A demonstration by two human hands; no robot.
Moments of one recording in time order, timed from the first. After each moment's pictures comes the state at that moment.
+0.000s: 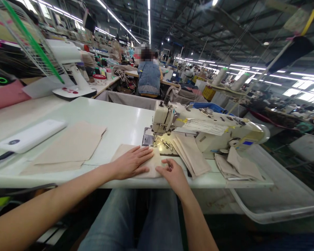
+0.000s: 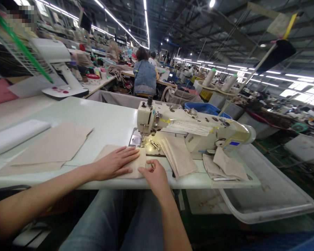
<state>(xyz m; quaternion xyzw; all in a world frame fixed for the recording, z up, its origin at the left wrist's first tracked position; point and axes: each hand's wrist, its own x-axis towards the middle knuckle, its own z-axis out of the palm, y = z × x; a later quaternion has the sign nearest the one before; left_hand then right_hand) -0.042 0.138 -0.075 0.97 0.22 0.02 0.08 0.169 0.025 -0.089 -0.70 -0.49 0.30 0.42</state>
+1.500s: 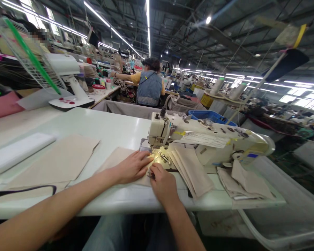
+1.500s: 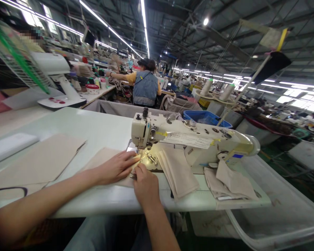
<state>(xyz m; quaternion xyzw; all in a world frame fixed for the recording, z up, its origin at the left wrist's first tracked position) -0.013 0.178 -0.078 0.97 0.21 0.13 0.04 0.153 0.069 -0.083 -0.66 -0.73 0.04 0.18</state>
